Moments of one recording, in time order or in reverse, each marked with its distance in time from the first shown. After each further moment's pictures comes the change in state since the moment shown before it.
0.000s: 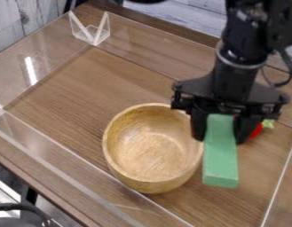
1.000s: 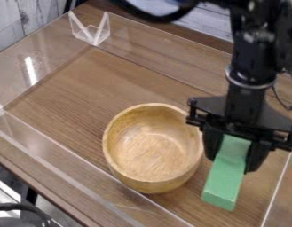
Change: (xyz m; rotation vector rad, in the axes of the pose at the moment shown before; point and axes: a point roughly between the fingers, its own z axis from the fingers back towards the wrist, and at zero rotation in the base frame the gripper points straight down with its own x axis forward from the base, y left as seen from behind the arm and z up) arm -0.015 -0.019 -0.019 -0.095 0.077 -0.282
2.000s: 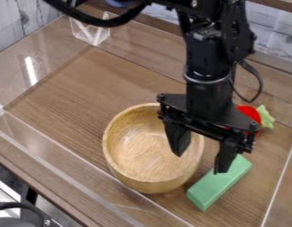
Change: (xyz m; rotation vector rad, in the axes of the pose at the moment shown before) arm -0.009 0.032 0.001 -0.048 0.024 -0.131
